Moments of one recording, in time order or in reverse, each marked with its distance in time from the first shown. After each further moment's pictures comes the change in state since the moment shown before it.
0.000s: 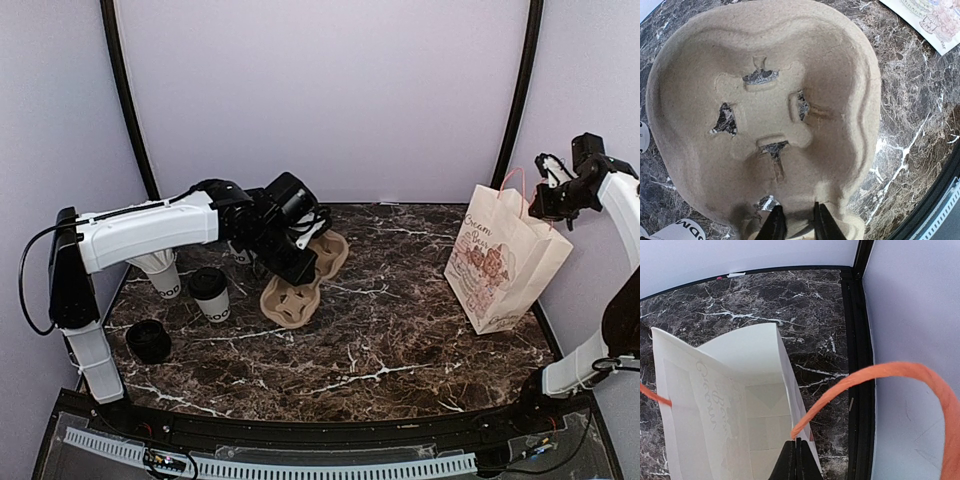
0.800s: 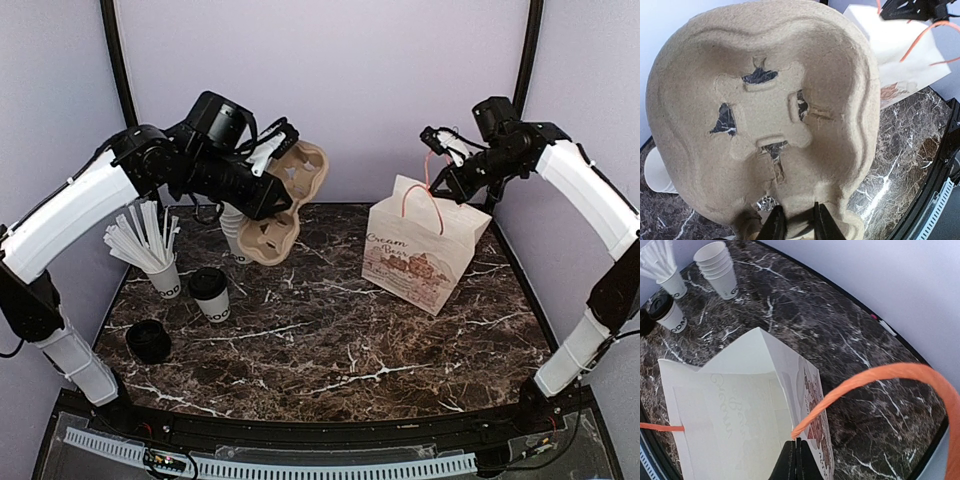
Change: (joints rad) left arm 0.051 -0.212 0.195 -0.076 -0.038 0.138; right arm 0.566 0.188 0.277 -0.021 -0.079 -0.171
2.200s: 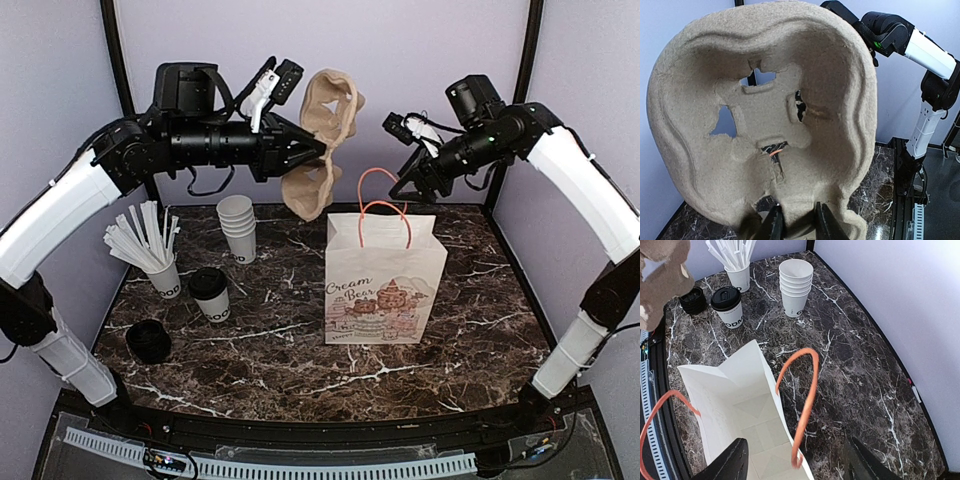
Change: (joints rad) left arm 0.000 -0.088 0.008 0.391 0.363 0.187; right arm 0.257 0.074 0.218 -0.098 -0.047 -0.120
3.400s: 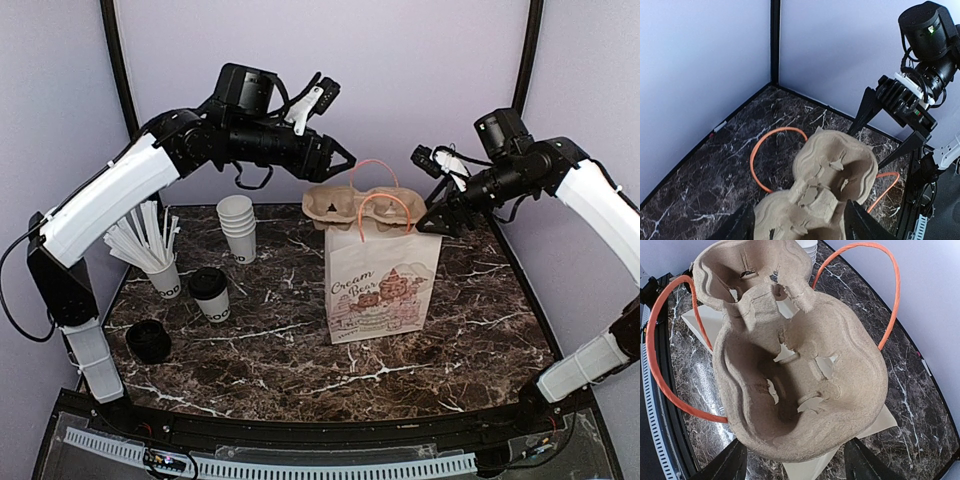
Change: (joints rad) left arm 0.000 0.285 0.265 -0.113 -0.102 -0.111; right arm -0.079 -0.254 -0.382 0.078 -0.035 -0.035
